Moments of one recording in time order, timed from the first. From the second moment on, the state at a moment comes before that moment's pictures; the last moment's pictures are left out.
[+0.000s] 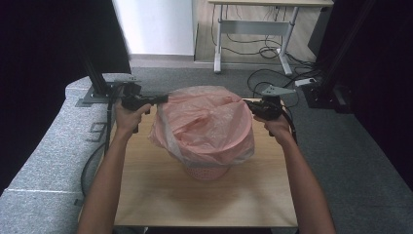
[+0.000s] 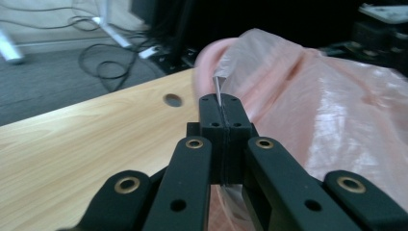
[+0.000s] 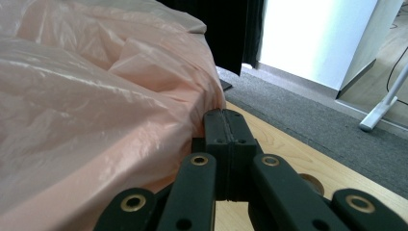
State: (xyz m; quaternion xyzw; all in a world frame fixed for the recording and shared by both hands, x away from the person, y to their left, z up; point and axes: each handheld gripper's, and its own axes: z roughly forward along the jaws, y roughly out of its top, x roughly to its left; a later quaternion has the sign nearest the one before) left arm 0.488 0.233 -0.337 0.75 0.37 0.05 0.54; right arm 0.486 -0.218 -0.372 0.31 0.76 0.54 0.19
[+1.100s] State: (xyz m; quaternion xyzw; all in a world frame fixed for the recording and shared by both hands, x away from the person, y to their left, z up) left arm 0.499 0.199 -0.389 0.80 0.41 0.03 0.44; right arm 0.500 -0.218 -0.408 0.39 0.74 0.54 0.08
